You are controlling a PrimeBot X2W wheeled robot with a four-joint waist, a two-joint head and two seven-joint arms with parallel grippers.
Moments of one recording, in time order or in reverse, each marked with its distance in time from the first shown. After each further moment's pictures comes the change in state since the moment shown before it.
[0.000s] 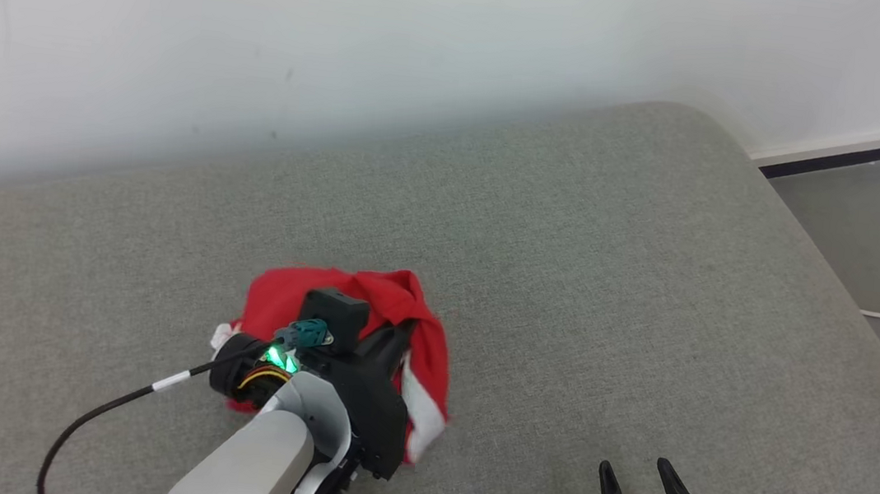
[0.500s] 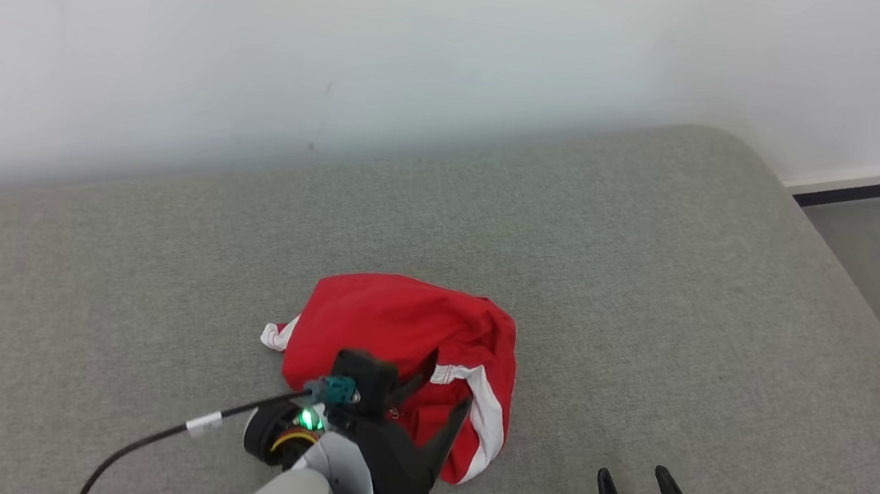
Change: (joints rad) left arm 0.058 -0.041 -0.077 0.049 -0.087 -0.061 0.005; right arm 0.012 0.002 -0.003 0.008 0.009 0.000 -0.001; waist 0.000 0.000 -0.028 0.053
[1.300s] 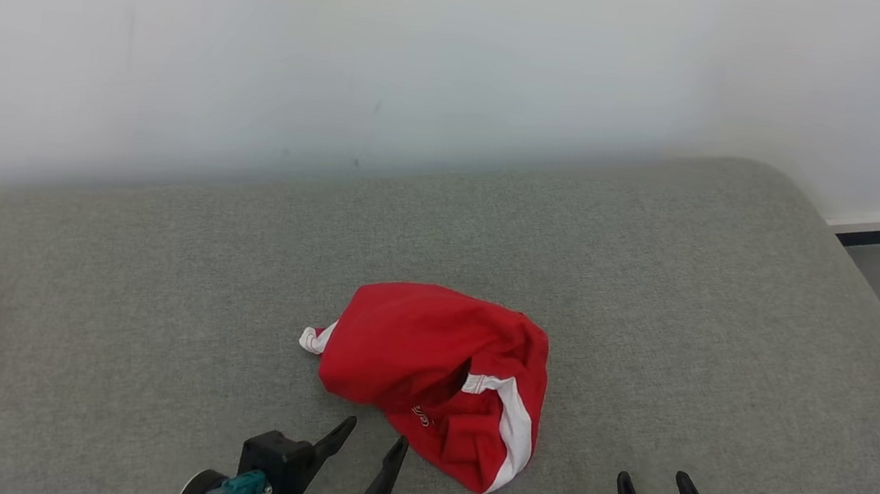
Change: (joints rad) left arm 0.233 0.130 0.043 -0.186 0.025 0.045 -0.209; right arm 0.028 0.005 -0.049 -0.026 -0.009 0.000 0.000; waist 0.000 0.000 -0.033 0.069
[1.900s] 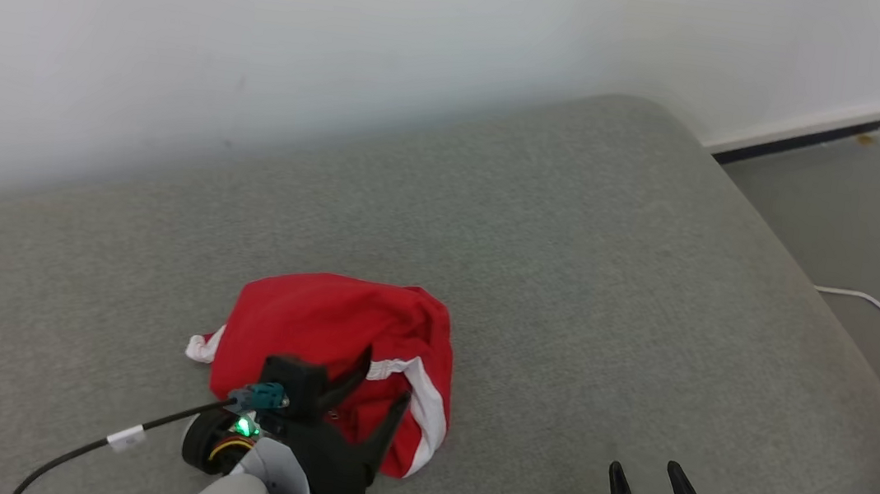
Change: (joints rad) left arm -0.180 -0.032 -0.014 0.150 -0.071 -0.061 0.149; right arm -0.025 0.004 0.019 0.014 0.011 0.000 -0.010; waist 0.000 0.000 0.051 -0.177
